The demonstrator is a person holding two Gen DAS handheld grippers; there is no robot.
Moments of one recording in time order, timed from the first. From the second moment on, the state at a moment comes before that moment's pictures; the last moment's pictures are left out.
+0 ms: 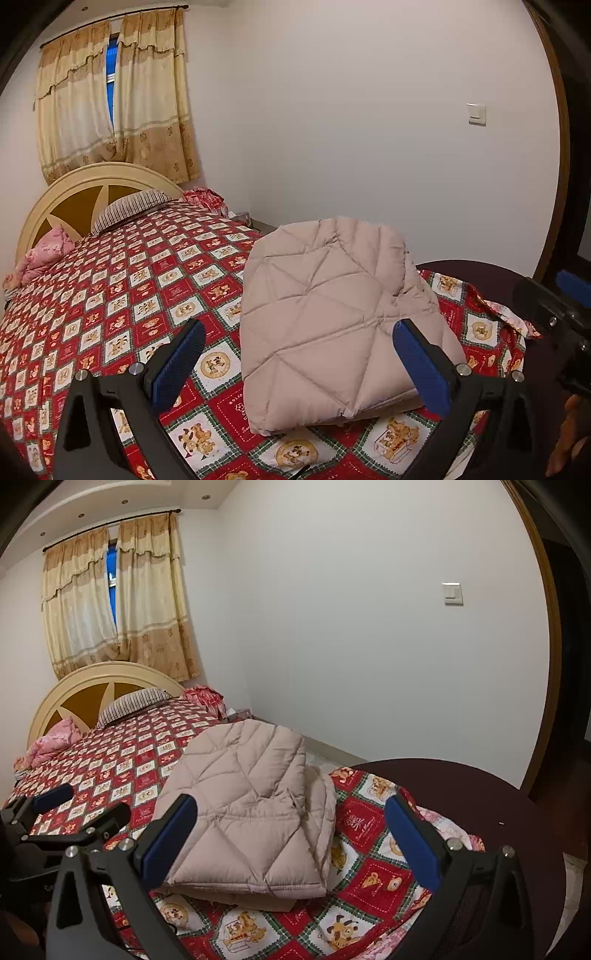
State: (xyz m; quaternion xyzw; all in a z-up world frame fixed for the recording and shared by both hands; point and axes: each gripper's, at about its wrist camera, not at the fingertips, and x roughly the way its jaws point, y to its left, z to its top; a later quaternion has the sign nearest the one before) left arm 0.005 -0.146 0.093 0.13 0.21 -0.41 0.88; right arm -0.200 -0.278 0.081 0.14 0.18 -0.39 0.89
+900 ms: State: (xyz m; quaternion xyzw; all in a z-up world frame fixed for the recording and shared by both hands) left arm 0.015 -0.145 0.081 0.14 0.23 -0.40 0.88; right arm -0.192 -0.271 0.072 0.15 0.19 -0.38 0.89
